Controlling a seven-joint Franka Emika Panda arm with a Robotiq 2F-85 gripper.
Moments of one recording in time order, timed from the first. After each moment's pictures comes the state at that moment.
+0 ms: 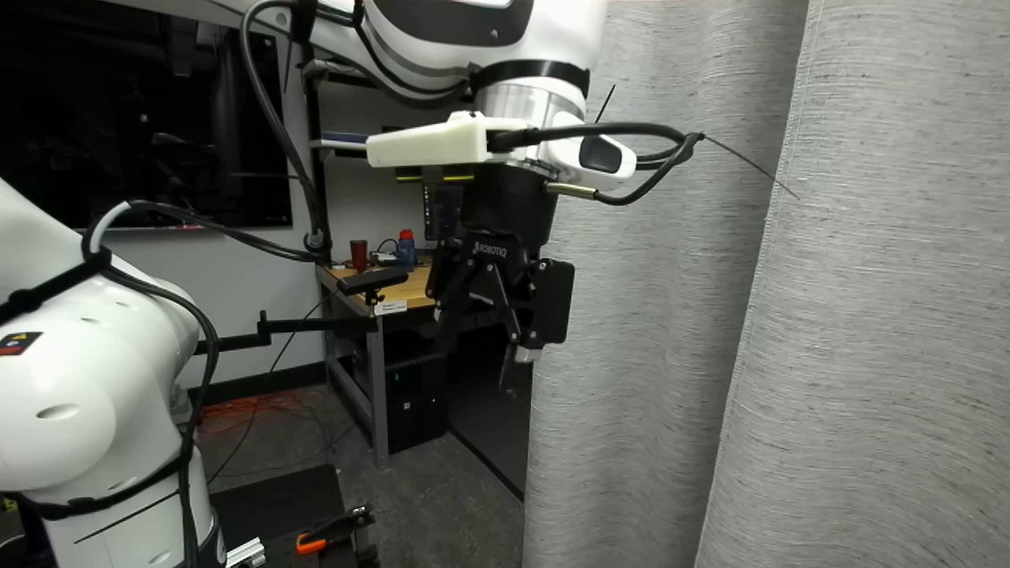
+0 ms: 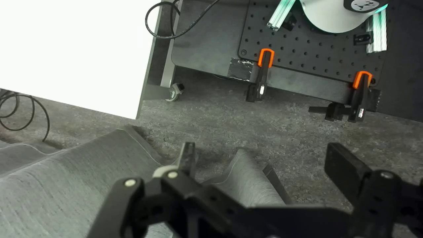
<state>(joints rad) -0.10 -0.63 -0.24 -2.44 -0.28 1.63 -0.46</state>
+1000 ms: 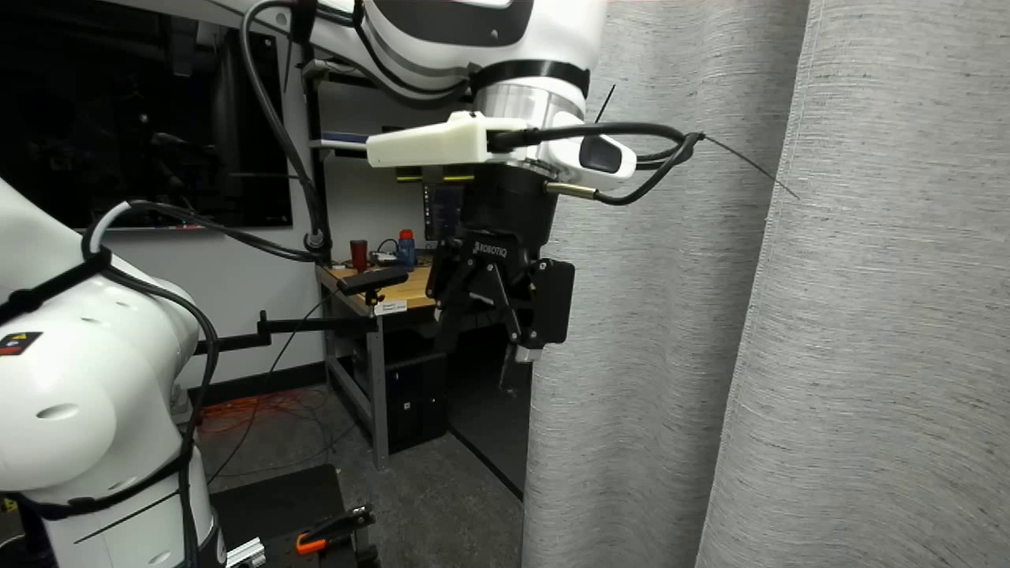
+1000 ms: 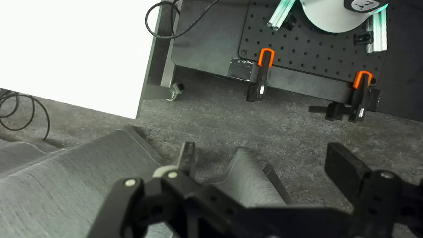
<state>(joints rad) -0.10 -0.63 -0.24 -2.44 -0.28 1.63 -0.46</state>
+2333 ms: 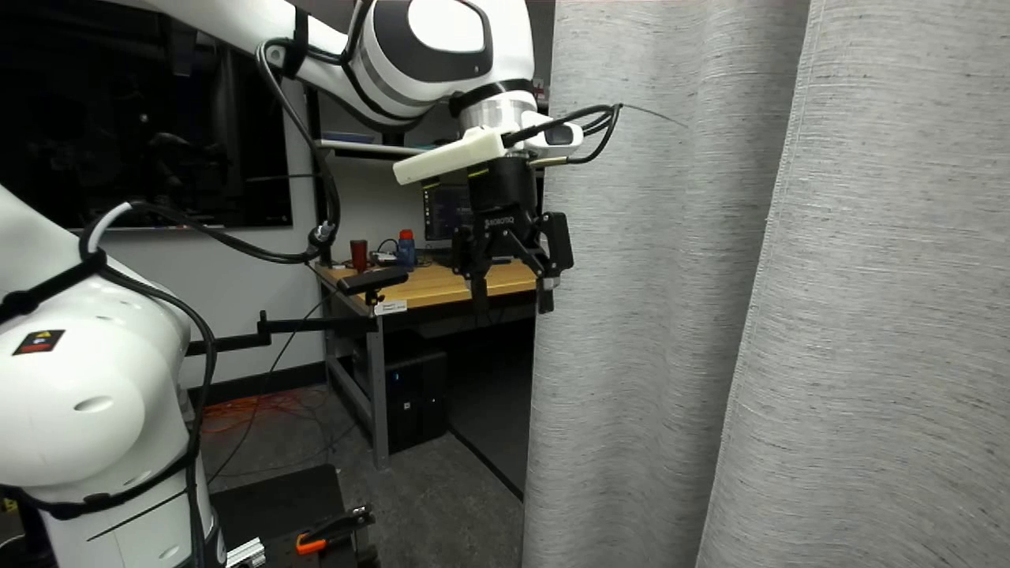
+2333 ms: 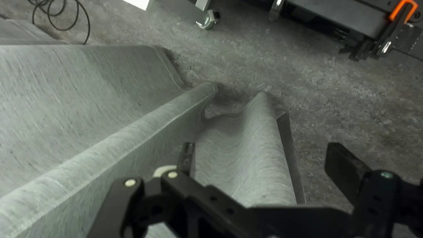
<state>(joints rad) 0.02 -0.63 -0.04 -2.47 -0.26 1.88 -0.35</state>
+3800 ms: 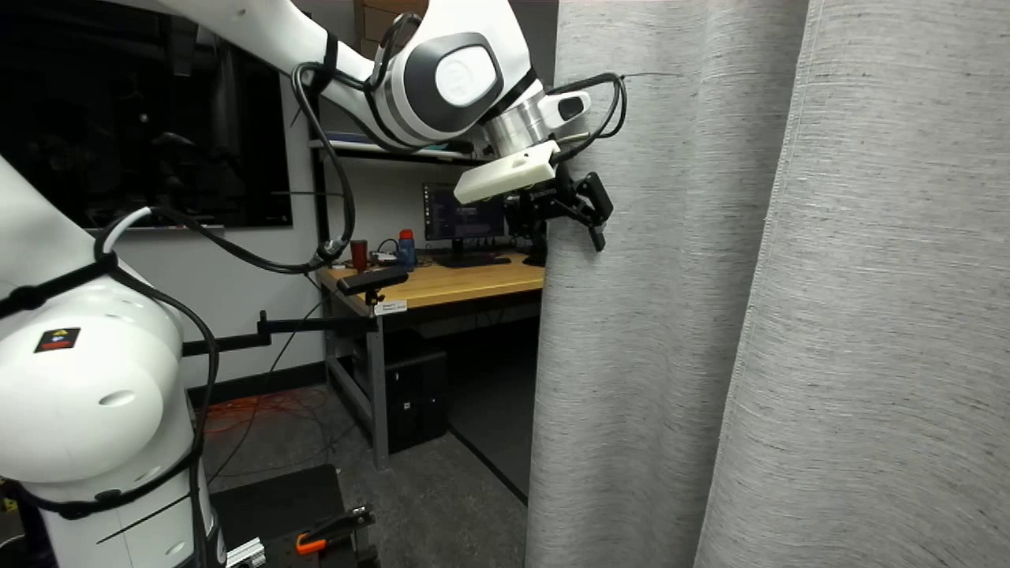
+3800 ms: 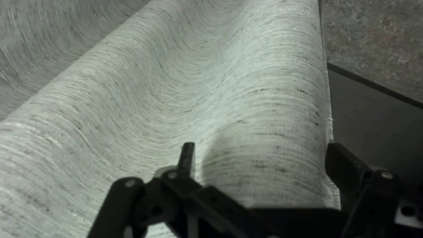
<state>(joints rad) 0.11 -0.51 -0.04 -2.47 -0.14 2.51 -0.34</state>
